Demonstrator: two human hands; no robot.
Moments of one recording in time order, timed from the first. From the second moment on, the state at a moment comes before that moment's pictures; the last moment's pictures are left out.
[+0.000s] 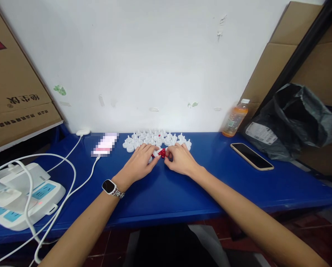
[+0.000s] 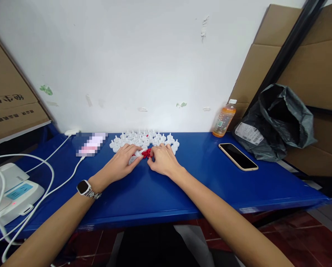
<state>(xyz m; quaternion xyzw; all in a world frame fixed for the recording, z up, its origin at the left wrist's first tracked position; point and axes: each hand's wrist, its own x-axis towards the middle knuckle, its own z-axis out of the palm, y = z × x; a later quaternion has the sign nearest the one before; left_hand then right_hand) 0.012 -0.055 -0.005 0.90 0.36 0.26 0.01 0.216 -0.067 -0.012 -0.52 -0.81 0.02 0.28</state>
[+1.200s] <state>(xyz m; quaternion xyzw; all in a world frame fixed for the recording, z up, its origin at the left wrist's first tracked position) 0.008 -0.050 -0.006 0.86 0.39 0.32 0.01 0.229 0.007 0.007 -0.53 -0.77 0.10 0.33</state>
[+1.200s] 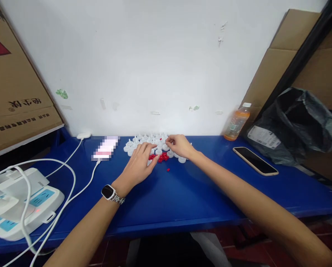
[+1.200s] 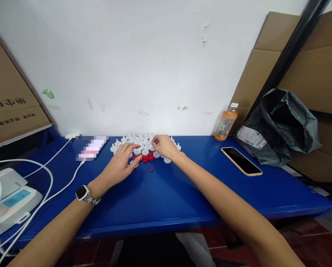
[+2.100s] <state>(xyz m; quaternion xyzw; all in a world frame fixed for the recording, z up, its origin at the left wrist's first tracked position) 0.021 -0.058 -0.006 0.89 0.35 0.28 0.00 0.227 -0.066 0.017 -0.45 -0.76 0.25 0.41</state>
